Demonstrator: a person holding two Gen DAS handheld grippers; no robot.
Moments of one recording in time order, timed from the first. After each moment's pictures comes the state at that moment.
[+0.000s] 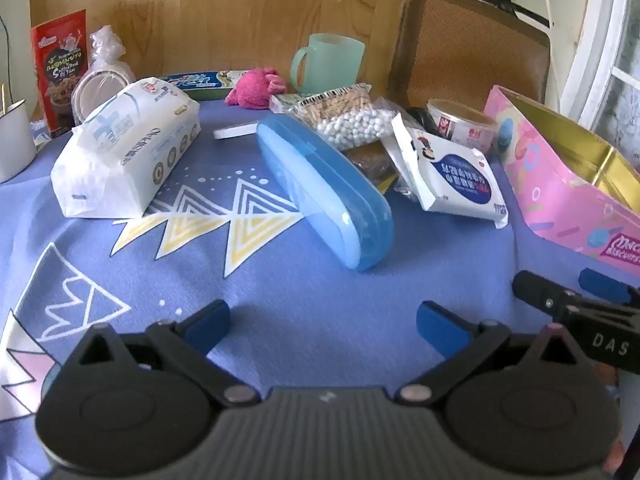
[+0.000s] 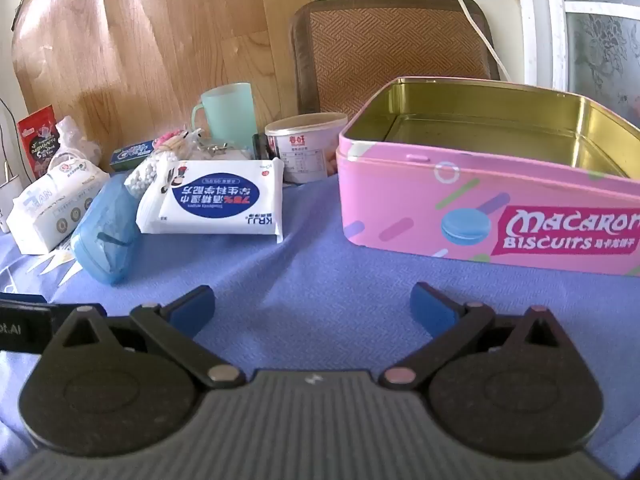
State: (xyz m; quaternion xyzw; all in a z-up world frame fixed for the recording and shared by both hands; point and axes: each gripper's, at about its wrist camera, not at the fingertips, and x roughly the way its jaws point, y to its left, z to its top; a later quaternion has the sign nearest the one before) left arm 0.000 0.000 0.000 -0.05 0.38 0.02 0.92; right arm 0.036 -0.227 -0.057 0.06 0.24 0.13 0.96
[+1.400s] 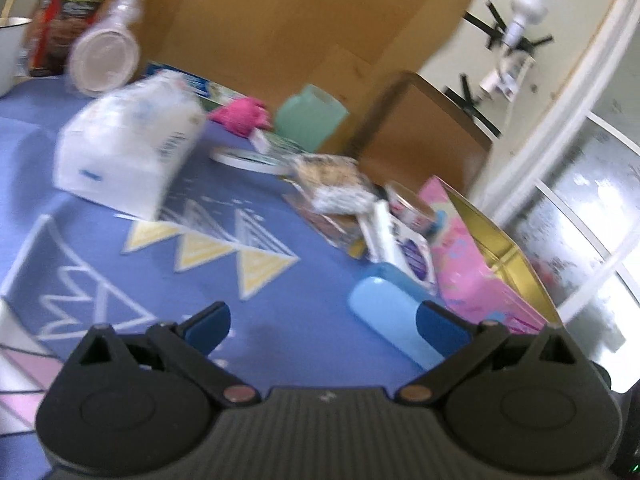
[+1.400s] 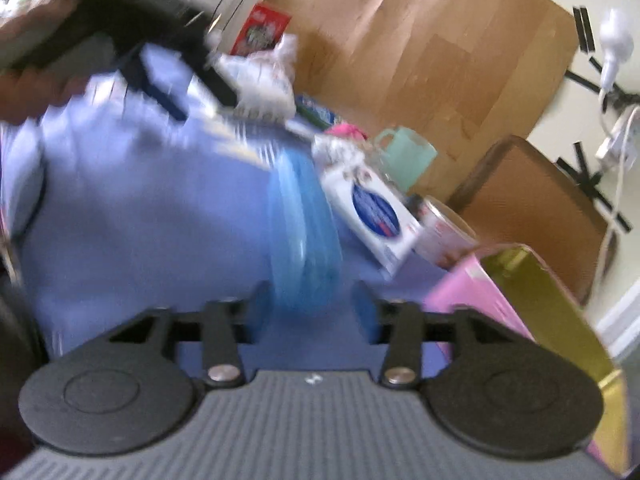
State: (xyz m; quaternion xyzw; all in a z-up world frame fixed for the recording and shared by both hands) left arm 0.065 0.007 0.043 -0.23 0.33 -0.12 0.91; right arm -0.045 -0.213 -0.046 -0.32 0.13 0.32 0.88
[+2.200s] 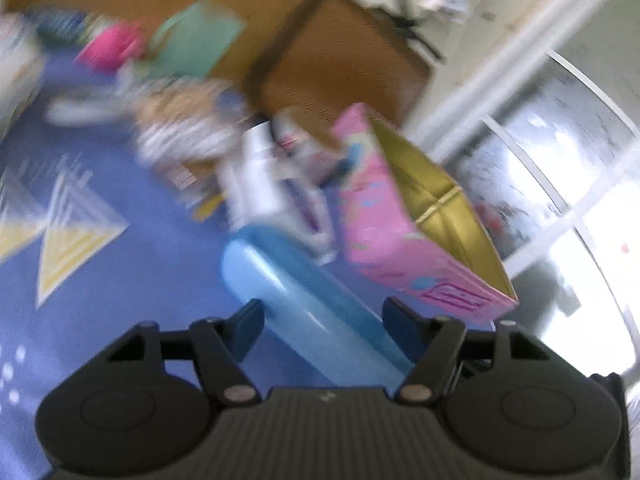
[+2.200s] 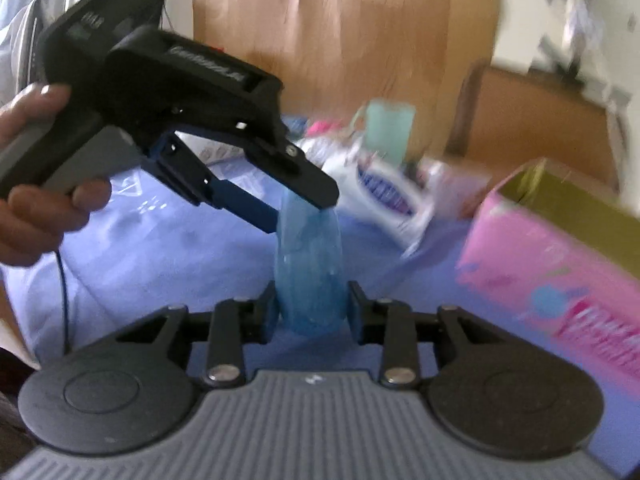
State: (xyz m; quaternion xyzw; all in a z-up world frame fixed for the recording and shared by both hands) left arm 0.064 -0.023 0.031 -0.22 0.38 -0.25 0.87; right arm -0.016 -0.202 -0.061 -0.12 0.15 0.31 0.93
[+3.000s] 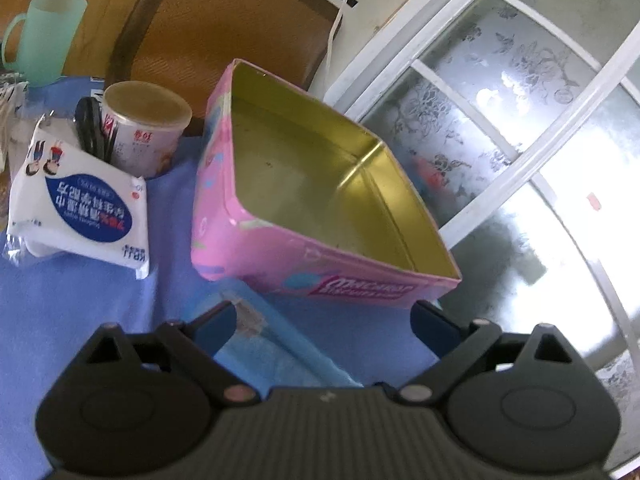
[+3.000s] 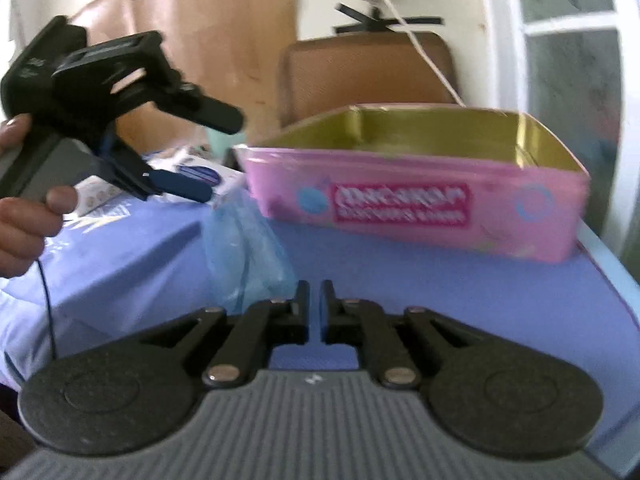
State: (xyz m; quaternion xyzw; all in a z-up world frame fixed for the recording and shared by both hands) left arm 0.094 -0.132 0.041 -0.19 0.40 -0.33 0.83; right arm -0.030 -0.326 -0.080 0.04 0.19 0.17 0.96
